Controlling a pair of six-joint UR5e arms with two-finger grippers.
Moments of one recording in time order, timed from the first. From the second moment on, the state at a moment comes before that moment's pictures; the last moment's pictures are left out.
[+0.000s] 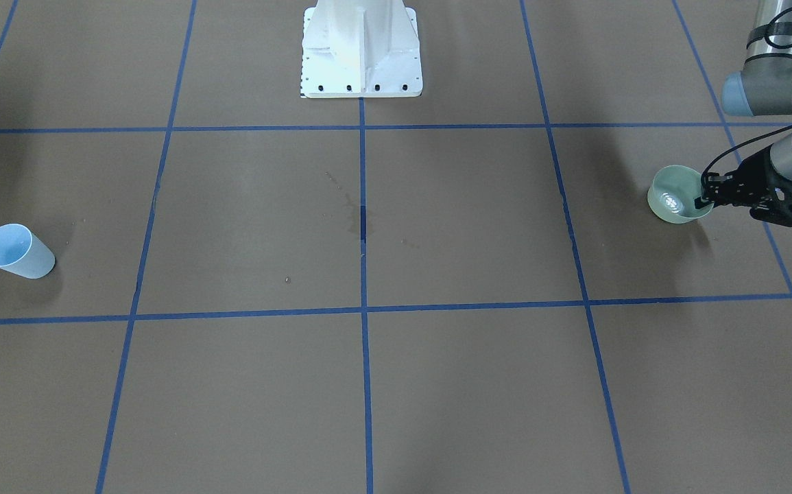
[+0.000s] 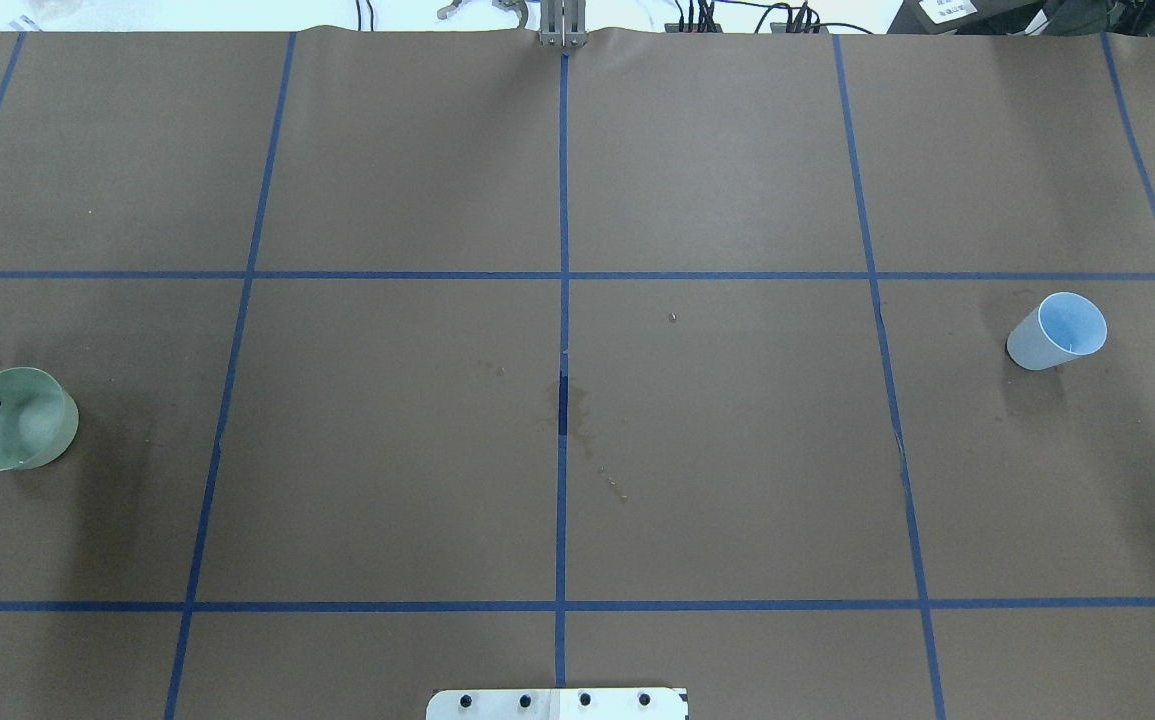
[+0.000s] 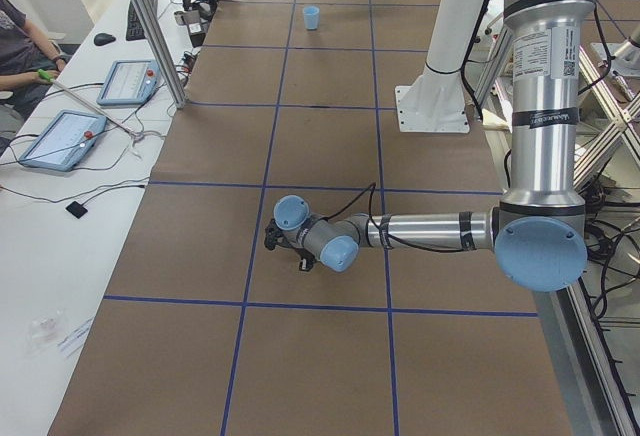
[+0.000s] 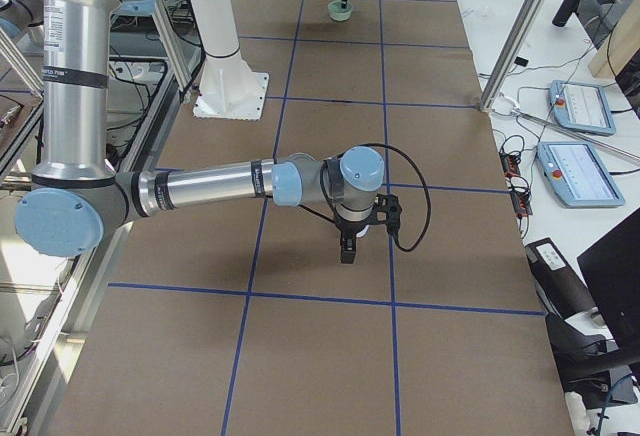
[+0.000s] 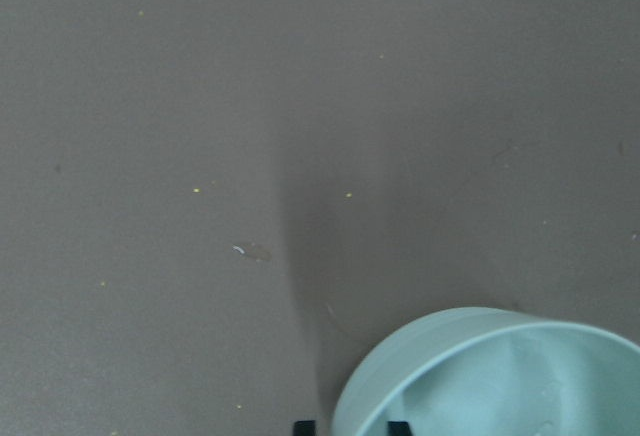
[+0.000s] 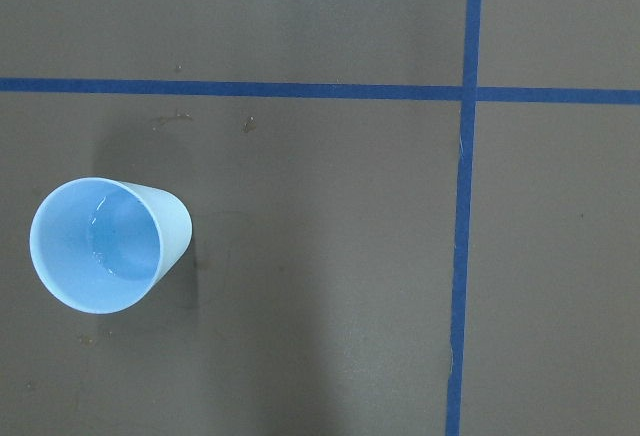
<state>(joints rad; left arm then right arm) -1.08 -1.52 -1.48 -2.17 -2.43 -0.47 1.43 -1.66 1.83 -1.64 2.38 0.14</state>
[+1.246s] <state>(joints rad) -0.64 -2.17 -1.54 -2.05 -2.21 -1.36 1.40 -1.66 1.82 -1.60 2.38 0.15</state>
